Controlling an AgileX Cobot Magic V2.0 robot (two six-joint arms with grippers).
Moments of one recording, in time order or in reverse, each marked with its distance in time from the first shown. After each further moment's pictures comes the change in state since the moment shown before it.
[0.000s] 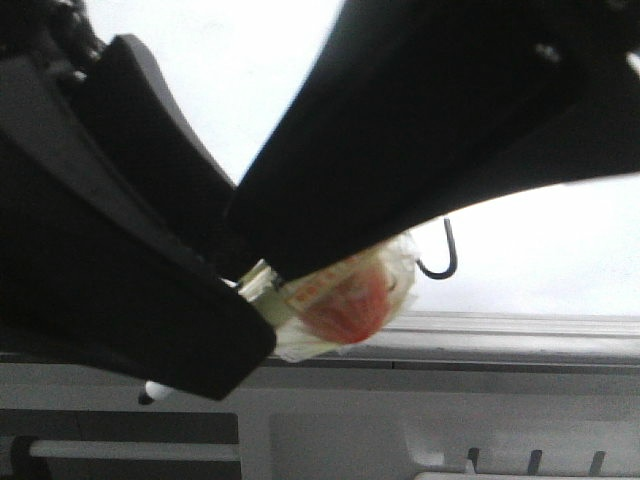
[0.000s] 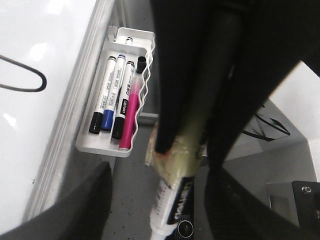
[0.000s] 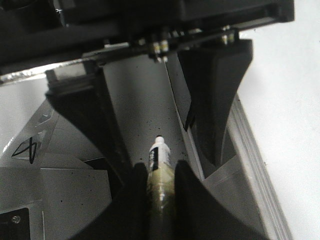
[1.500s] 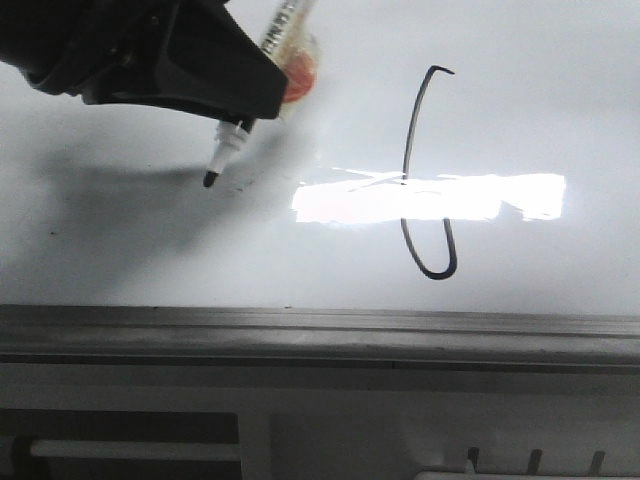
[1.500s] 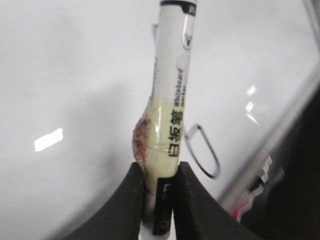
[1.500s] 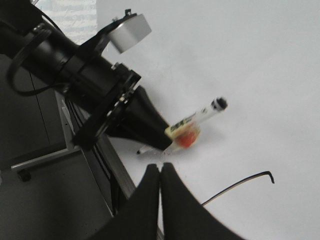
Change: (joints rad) left arm -0.006 0.042 0.016 -0.424 -0.622 -0.172; right arm -0.301 -0.398 -0.006 0.026 -0.003 0.000
